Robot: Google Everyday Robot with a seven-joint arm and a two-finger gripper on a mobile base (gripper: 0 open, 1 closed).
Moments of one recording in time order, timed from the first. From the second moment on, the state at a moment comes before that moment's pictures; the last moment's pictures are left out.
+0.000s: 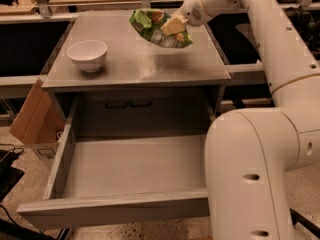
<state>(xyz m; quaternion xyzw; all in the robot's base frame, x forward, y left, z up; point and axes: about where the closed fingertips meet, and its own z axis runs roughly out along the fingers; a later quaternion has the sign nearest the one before) 0.796 -0.041 0.950 -0.50 0.73 0.20 0.41</state>
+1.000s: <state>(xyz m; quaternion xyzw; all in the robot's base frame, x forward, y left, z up) 0.688 -0.052 0.998 -0.49 0.76 0.25 0.35</state>
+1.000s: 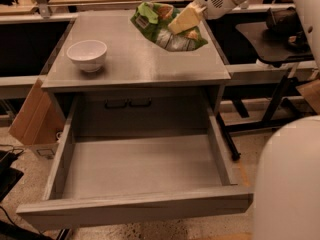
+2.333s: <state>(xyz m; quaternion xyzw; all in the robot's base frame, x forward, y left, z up) 0.553 -0.011 0.876 -0.45 0.79 0.31 0.29</state>
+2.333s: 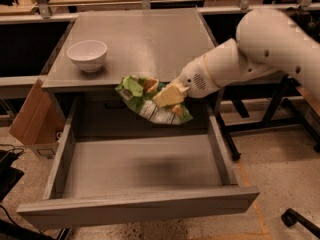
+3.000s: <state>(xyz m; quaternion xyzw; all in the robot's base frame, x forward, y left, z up) 0.529 0.011 0.703 -0.40 0.84 0.29 0.21</state>
